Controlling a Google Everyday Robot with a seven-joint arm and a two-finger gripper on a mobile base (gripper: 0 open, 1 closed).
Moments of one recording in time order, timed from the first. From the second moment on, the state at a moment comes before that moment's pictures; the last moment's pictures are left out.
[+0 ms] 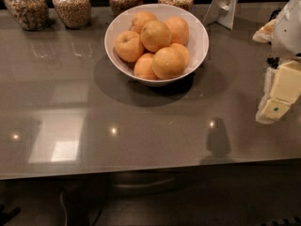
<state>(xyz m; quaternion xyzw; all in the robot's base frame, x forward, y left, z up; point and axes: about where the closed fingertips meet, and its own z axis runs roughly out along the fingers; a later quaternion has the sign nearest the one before) 0.438 -0.217 0.976 -0.60 0.78 -0.03 0.16</state>
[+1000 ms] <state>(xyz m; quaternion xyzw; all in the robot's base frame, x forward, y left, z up) 0.460 -0.202 0.982 -0.60 0.77 -0.01 0.22</state>
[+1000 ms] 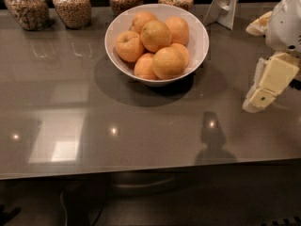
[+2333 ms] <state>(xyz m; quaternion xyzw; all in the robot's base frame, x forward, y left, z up) 0.561 -0.063 1.020 -0.57 0.75 0.00 0.34</state>
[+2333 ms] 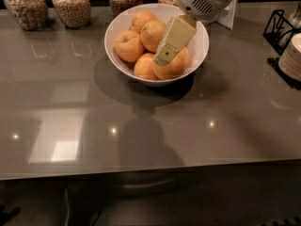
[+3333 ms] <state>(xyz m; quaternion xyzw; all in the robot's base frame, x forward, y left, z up) 0.592 -0.051 1.015 -0.57 0.74 -0.03 0.35</state>
